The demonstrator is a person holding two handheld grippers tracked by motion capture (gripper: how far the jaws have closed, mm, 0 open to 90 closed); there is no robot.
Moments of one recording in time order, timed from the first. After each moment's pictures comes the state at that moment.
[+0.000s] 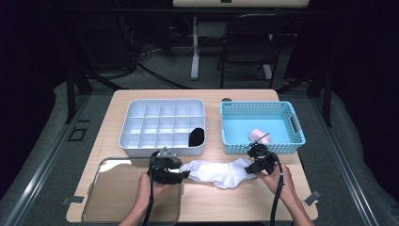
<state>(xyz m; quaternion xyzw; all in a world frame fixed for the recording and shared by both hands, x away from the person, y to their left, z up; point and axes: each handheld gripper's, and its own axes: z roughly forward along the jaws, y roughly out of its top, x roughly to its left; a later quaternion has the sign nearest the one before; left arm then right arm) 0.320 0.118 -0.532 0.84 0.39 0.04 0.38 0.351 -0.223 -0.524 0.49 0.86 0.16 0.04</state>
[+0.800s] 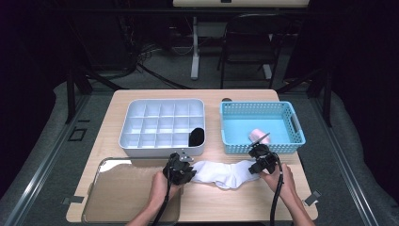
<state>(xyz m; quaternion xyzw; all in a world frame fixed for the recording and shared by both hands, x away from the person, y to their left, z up) 0.328 0.073 -0.556 0.88 0.35 0.08 0.31 0.359 -0.231 -0.536 0.50 0.85 0.13 0.04</state>
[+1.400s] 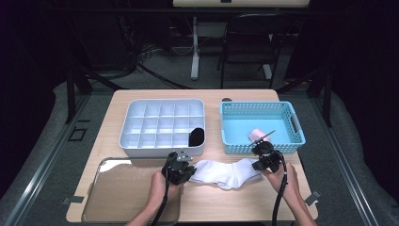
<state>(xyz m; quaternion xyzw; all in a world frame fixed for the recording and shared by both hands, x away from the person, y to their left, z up) 0.322 0.077 -0.539 0.87 0.34 0.08 0.33 0.348 -0.232 -0.510 0.51 0.84 0.15 0.08</state>
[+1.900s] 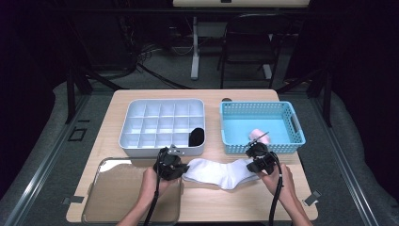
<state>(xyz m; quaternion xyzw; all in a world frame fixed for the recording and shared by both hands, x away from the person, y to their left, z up) 0.332 0.098 -0.532 0.88 0.36 0.06 0.31 0.341 -0.212 -0.505 0.48 0.86 0.15 0.08</state>
